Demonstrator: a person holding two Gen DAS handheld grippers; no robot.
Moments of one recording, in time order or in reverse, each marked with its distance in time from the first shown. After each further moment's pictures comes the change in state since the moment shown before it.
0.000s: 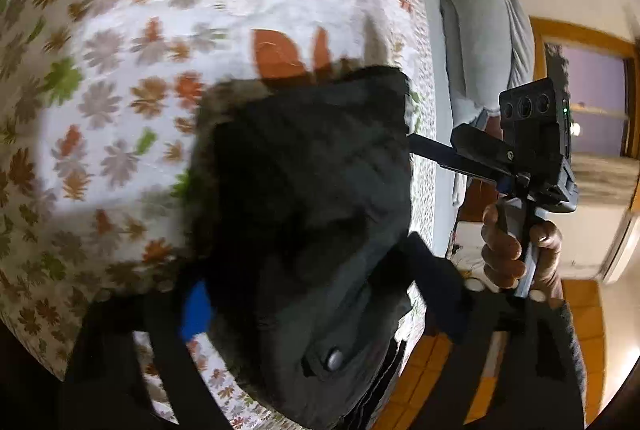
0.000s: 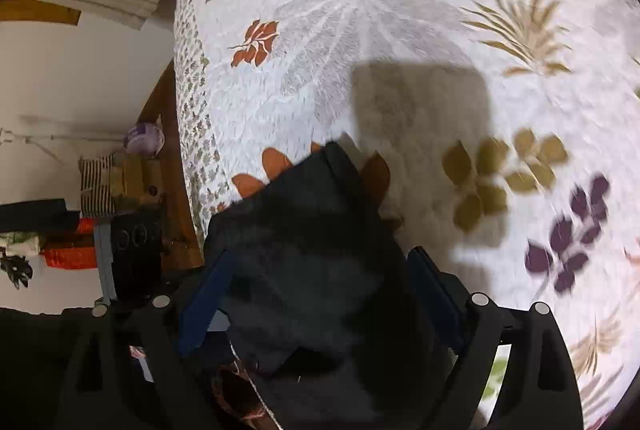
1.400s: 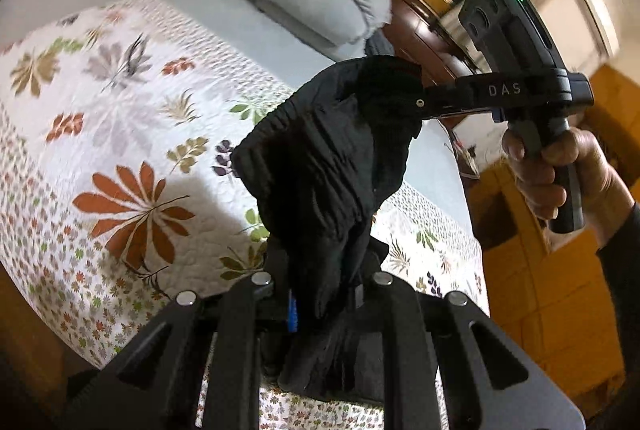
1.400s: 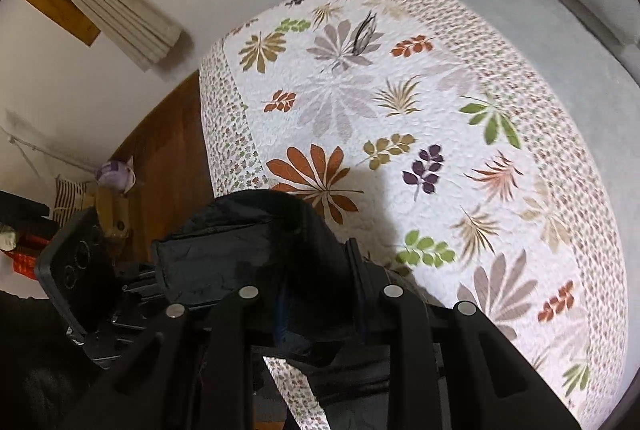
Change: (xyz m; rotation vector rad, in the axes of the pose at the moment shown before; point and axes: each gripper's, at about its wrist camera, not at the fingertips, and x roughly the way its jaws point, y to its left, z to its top) left arm -0.063 -0.249 -0.170 0.808 -0.086 0.098; right arm -0.227 0.101 -0.196 0.009 -0.341 -0.255
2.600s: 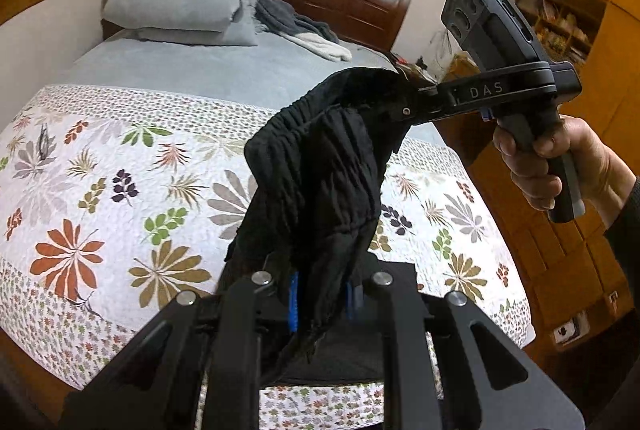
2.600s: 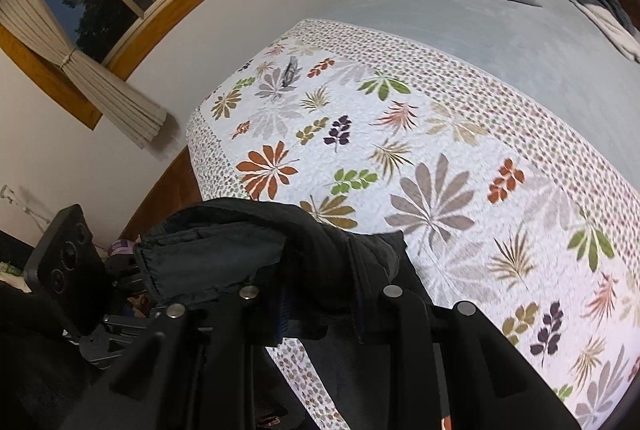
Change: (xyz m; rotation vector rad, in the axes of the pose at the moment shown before) left arm 0.040 -0.192 -0.088 0.431 0.105 -0.022; right arm -0.109 -0.108 -0.252 0.259 -0.295 0.025
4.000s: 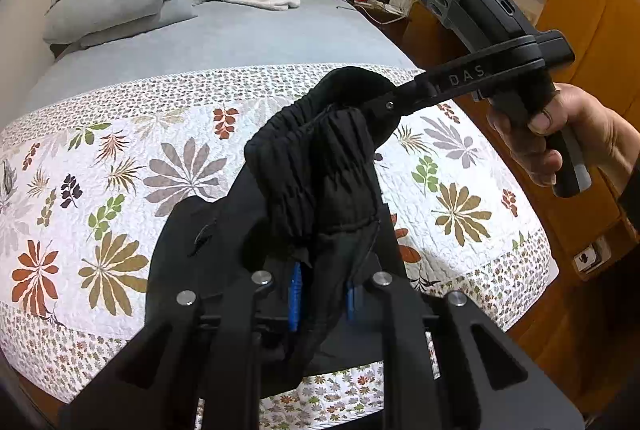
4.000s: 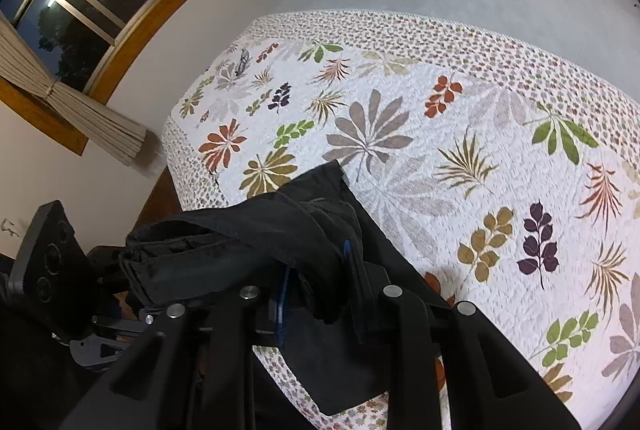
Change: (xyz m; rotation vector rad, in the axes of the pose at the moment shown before) left arm 0.087 -0.090 -0.053 0.210 0.164 -0.007; right arm -0.005 -0.107 -0.120 0.141 -0.020 -0.003
